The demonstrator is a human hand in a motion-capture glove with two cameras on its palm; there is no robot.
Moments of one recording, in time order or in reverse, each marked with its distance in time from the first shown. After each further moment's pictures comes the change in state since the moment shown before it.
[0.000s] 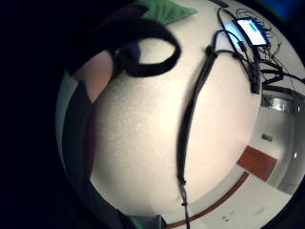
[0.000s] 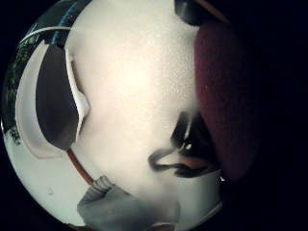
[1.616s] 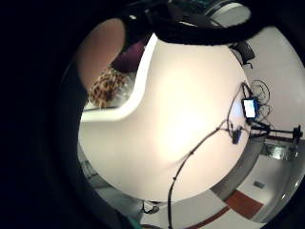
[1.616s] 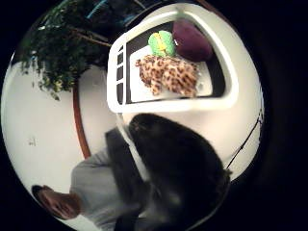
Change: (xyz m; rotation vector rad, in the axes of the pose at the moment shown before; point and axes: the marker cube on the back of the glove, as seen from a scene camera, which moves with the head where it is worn) arm -0.124 0.088 -0.178 0.137 -0.033 -0.517
